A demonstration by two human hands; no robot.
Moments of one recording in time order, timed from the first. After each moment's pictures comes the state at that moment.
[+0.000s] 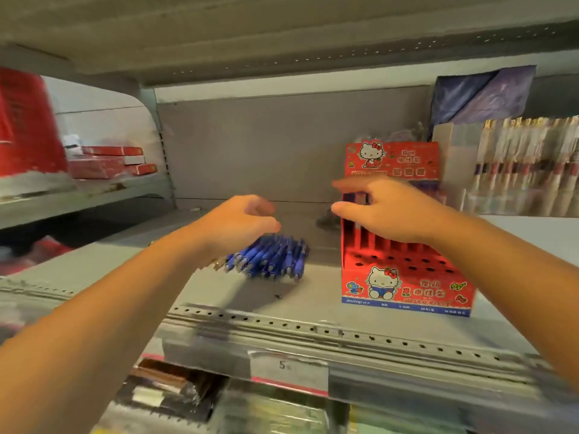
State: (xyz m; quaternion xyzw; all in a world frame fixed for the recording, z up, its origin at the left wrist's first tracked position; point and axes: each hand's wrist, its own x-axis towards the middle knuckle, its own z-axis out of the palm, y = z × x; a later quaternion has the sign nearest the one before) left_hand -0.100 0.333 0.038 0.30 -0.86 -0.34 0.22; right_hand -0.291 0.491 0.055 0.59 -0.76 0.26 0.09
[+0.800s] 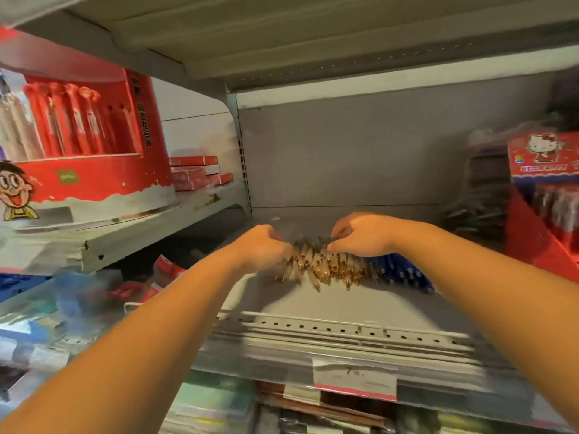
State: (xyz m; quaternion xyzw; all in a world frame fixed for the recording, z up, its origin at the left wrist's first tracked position) left_hand 0.045 0.117 0.014 0.36 -0.88 -0.29 0.15; right_hand -0.137 0.237 0.026 0.56 -0.82 0.10 -0.06
